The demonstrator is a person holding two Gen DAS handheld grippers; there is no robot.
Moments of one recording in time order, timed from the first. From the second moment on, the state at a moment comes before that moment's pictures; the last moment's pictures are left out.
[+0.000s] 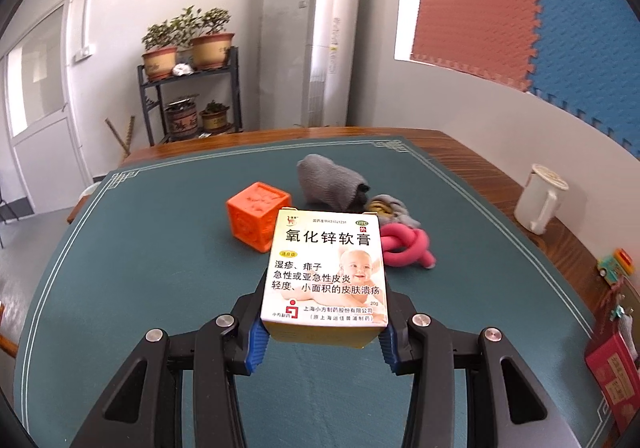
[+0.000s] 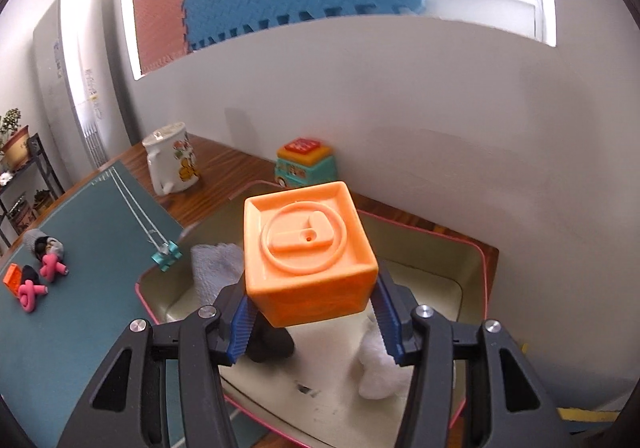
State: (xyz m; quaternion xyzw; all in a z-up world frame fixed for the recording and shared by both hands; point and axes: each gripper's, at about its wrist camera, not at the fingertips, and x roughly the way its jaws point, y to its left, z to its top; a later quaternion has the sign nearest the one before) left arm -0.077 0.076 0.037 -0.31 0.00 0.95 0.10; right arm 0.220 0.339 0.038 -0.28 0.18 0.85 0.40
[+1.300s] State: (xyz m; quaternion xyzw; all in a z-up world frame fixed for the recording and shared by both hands) left arm 0.057 0.346 0.069 -0.34 0.05 0.82 0.47; right arm 0.306 0.376 0.034 -0.18 0.22 0.88 0.38
